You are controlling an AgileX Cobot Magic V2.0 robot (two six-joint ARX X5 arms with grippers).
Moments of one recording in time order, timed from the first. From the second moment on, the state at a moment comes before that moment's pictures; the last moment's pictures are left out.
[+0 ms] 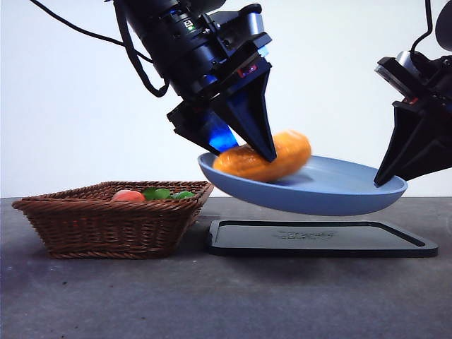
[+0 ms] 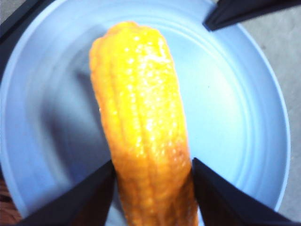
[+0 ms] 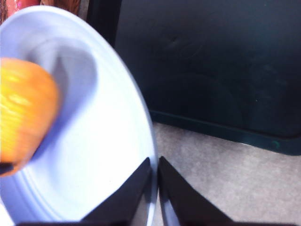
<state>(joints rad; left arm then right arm) -0.74 1.72 1.33 -0.56 0.29 0.17 0.11 1.37 0.83 -0.49 -0.62 0.25</state>
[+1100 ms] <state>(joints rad) -0.73 1.71 1.66 -0.81 0.29 0.17 0.02 1.55 0.98 -0.46 -0.57 0.25</state>
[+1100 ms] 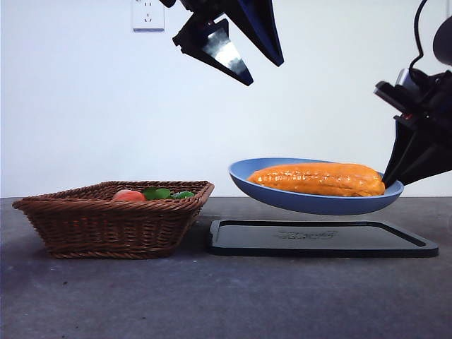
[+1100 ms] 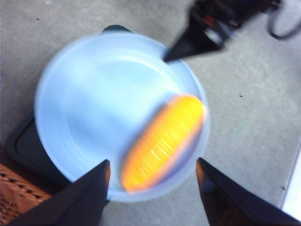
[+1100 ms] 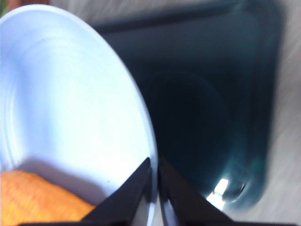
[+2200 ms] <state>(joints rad) -0.71 1.71 1.66 -0.82 0.29 0.17 0.01 1.87 1.19 -0.46 -0.56 0.24</state>
